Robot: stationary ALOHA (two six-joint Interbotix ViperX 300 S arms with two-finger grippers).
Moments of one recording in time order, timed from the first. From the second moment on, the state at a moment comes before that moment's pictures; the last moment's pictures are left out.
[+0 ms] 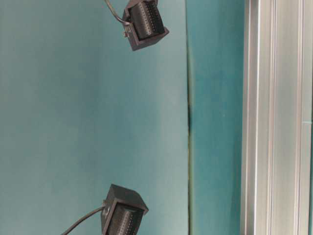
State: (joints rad) left arm -0.02 -0.05 0.75 0.03 0.58 -0.02; right arm 0.03 0.01 0.78 0.02 0.58 0.14
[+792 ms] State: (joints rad) left arm -0.02 -0.05 0.79 0.03 0.48 -0.05; right arm 0.04 0.02 0.79 0.03 0.58 0.14
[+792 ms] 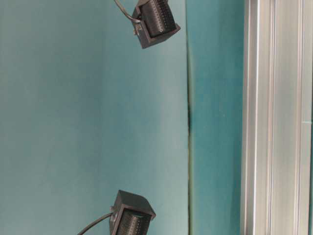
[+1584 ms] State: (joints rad) left arm -0.02 -0.32 0.86 0.03 0.50 -0.04; right arm -0.05 -0.25 0.79 0.00 0.56 0.15
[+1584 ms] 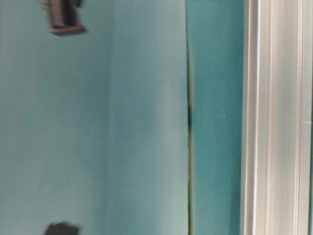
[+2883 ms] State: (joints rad) left arm 0.03 -0.98 0.96 0.03 0.26 -0.05; right arm -0.06 -0.96 0.93 0.00 0.30 0.15
